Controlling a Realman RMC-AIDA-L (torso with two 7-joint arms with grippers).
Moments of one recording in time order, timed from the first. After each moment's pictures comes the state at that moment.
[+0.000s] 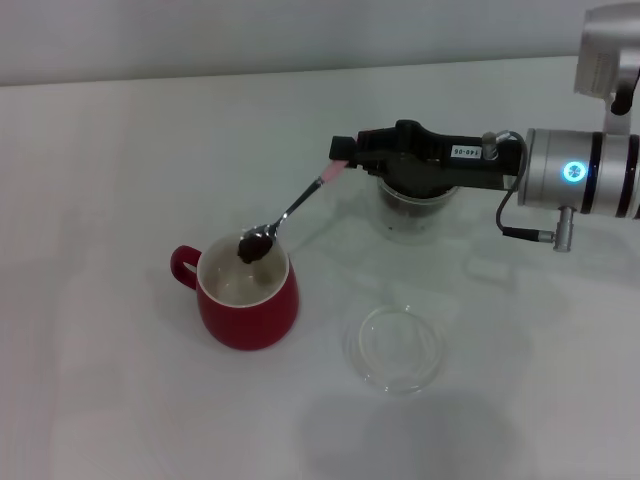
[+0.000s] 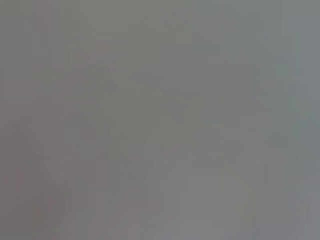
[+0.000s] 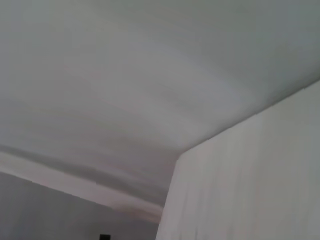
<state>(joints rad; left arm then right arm) -0.33 -2.08 2.55 0.06 -1.31 1.39 -0.31 0.60 2.03 -1.00 -0.42 -1.56 -1.32 2.21</state>
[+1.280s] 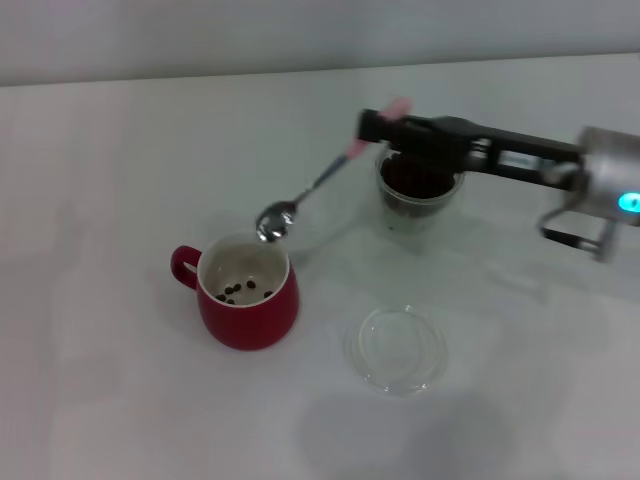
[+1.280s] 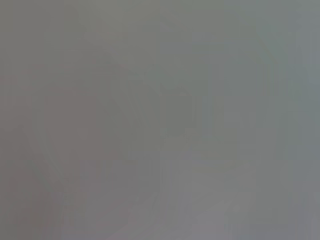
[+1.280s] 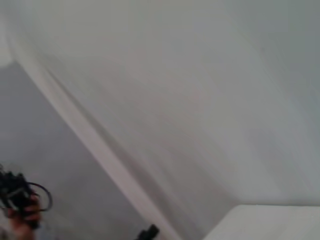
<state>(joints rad) -0.35 -2.08 2.54 0.05 -1.31 1.36 -0.31 0.49 1.98 -1.20 -0.43 -1.20 -1.50 1.62</state>
